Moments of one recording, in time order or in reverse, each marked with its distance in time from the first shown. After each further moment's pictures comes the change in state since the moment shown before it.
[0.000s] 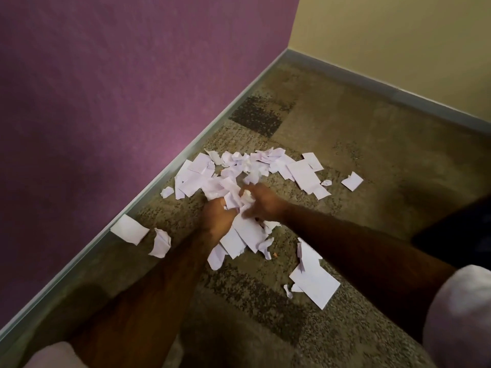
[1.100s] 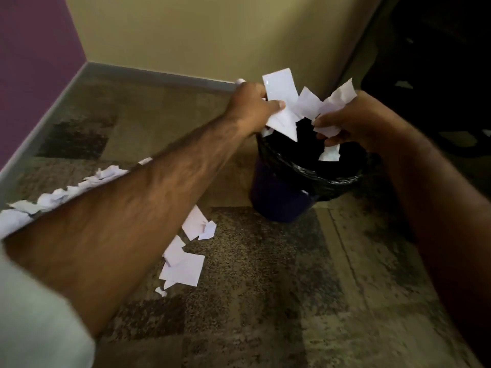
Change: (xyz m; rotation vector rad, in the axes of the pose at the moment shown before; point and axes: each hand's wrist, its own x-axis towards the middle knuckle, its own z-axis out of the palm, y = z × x) left_hand -0.187 0.352 0.230 0.032 -0.619 0.735; right_hand -0.437 0.097 -0.279 0.566 0.957 0.534
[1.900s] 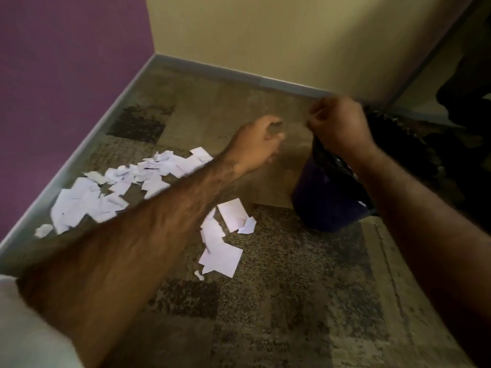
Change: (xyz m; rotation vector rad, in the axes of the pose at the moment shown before) left_hand -0.052 -0.089 -0.056 0.116 0.015 0.002; right_hand 0.022 -0.022 0.134 -0.561 0.192 -0.418
